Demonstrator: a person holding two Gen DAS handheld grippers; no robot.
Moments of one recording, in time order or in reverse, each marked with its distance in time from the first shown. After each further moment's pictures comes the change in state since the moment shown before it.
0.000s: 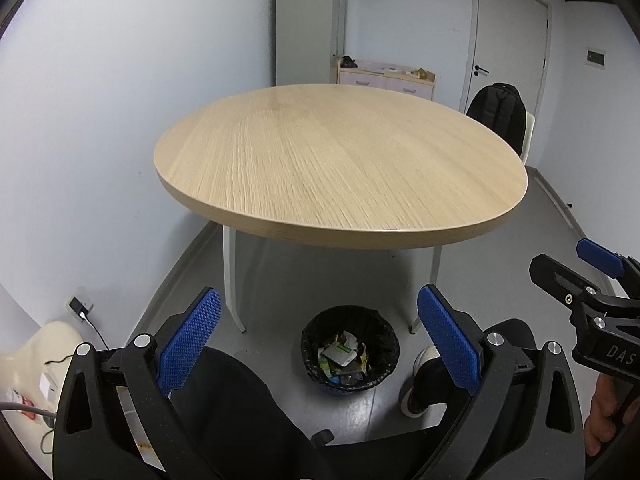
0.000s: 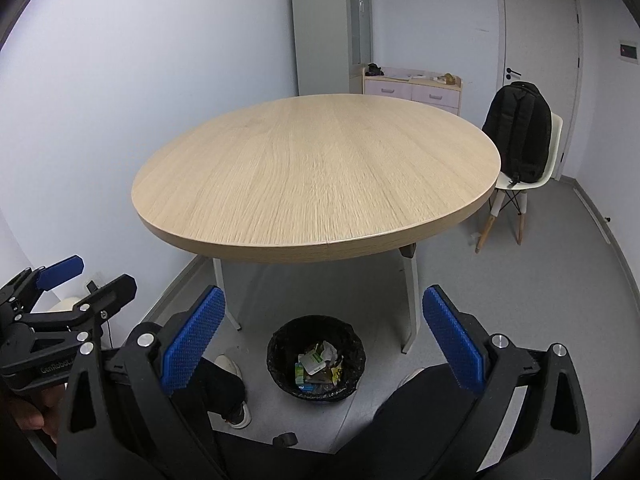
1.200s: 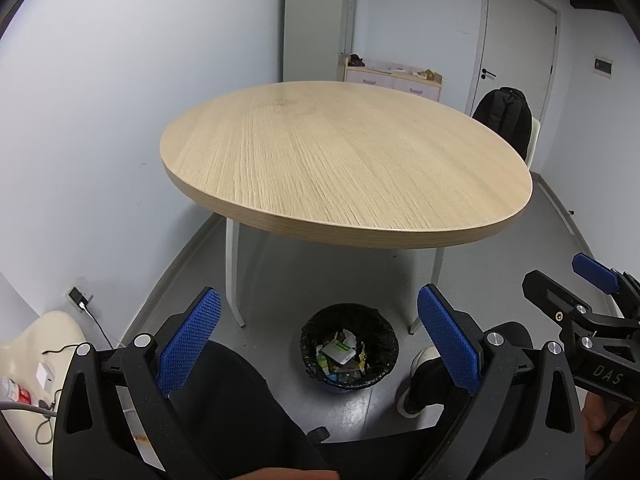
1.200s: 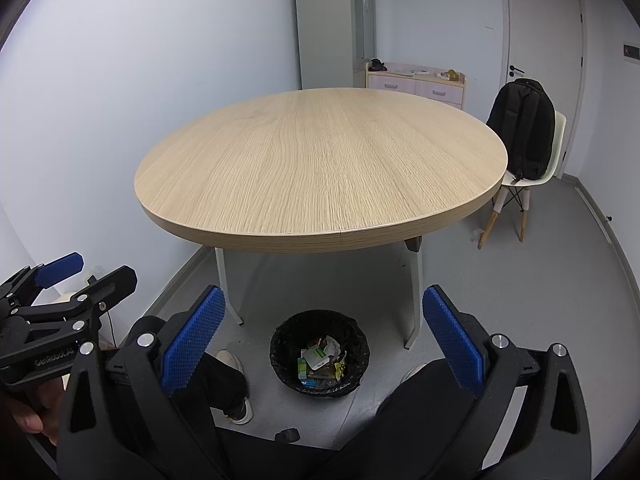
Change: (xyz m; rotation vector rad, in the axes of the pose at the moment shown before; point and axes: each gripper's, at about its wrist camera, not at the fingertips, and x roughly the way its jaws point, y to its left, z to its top) left arm -0.004 0.003 -0.002 -0.030 0.008 0.009; right arm 0.007 0.011 -0.007 -0.008 0.018 0.002
